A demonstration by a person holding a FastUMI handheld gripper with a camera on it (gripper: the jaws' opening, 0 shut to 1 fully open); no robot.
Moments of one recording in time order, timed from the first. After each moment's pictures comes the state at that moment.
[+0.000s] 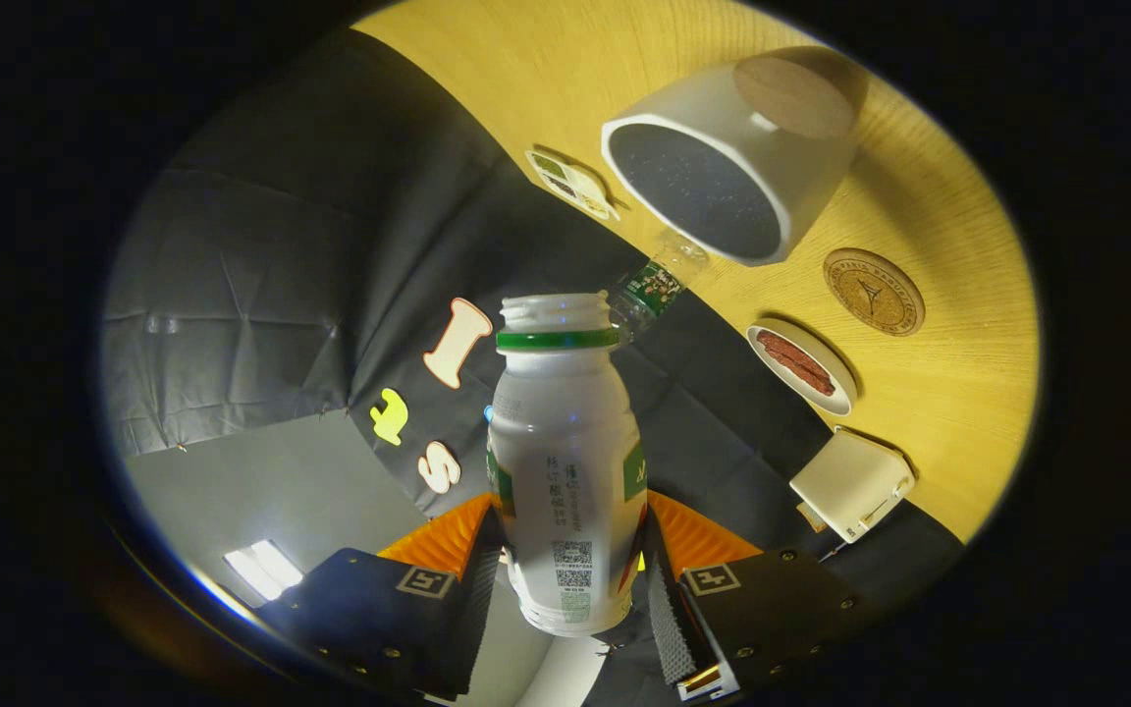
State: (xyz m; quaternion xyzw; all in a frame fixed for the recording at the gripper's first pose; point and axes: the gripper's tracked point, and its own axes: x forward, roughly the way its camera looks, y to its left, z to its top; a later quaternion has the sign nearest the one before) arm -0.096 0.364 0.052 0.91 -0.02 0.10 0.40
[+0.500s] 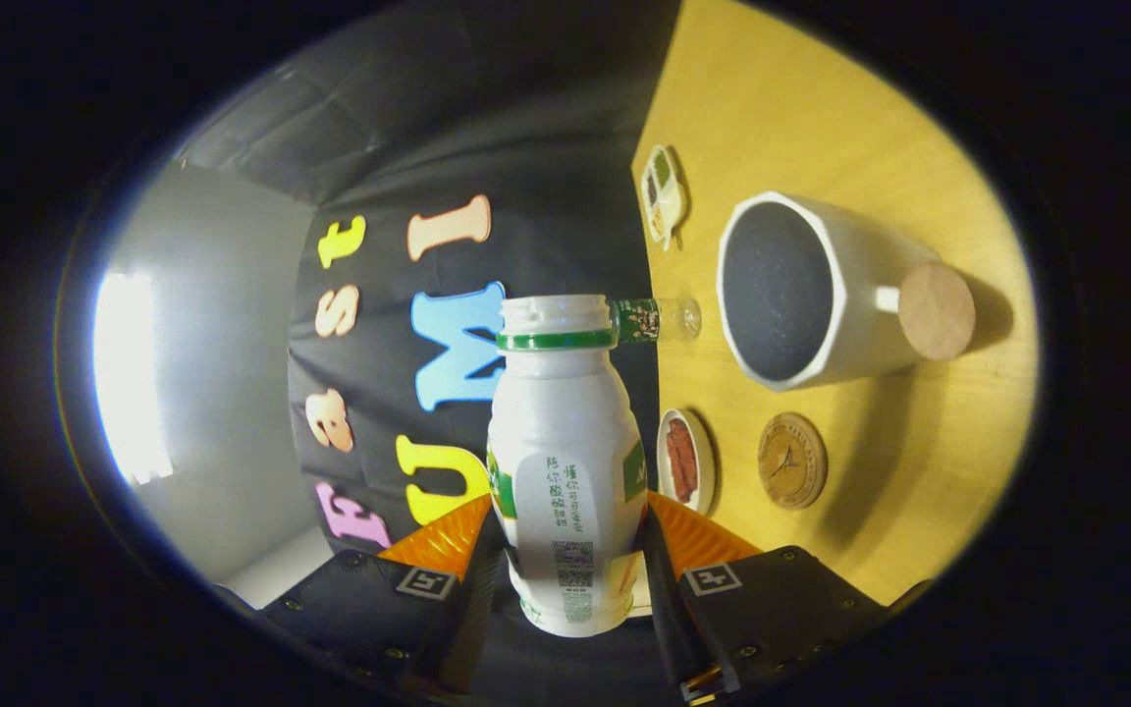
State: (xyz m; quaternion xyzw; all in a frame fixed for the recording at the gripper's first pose) arm -0.099 0.399 -0.022 0.66 0.07 0.07 0.75
